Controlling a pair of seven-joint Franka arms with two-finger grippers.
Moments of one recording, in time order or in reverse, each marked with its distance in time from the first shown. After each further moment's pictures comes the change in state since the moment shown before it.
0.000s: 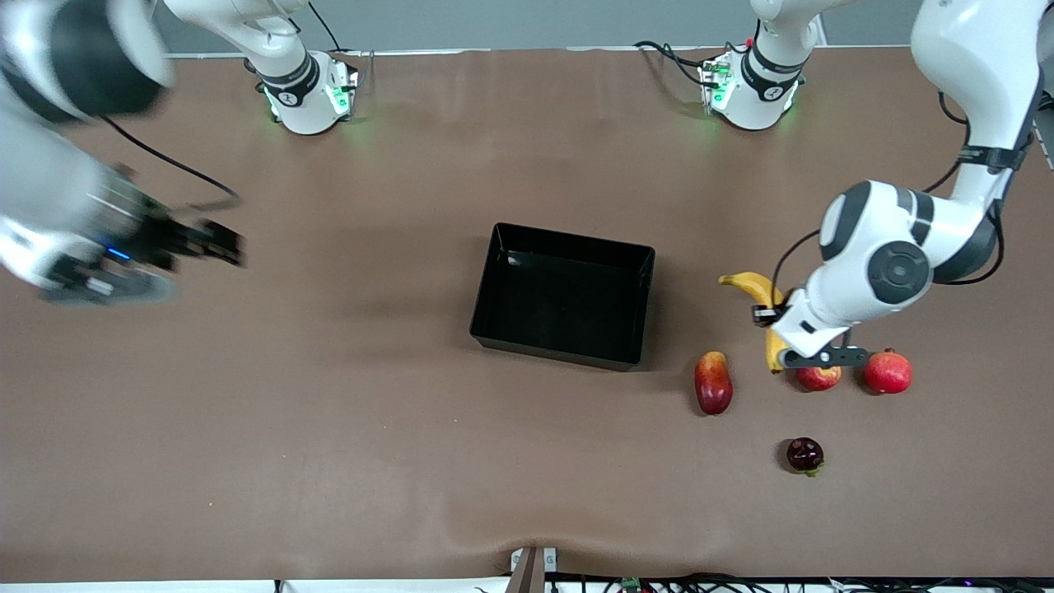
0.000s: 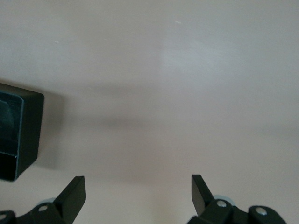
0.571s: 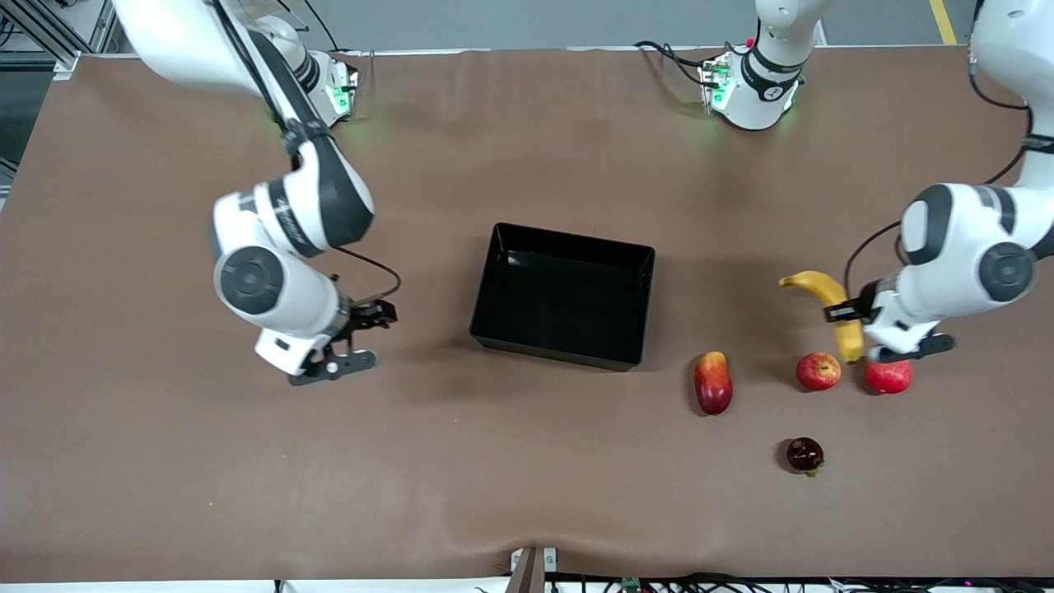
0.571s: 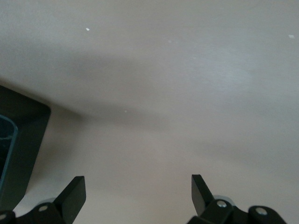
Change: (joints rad) left arm 0.257 -0.020 -0.002 -0.084 -0.003 0.037 0.009; right arm 0.171 0.297 0.001 0.005 0.007 0.259 0.009
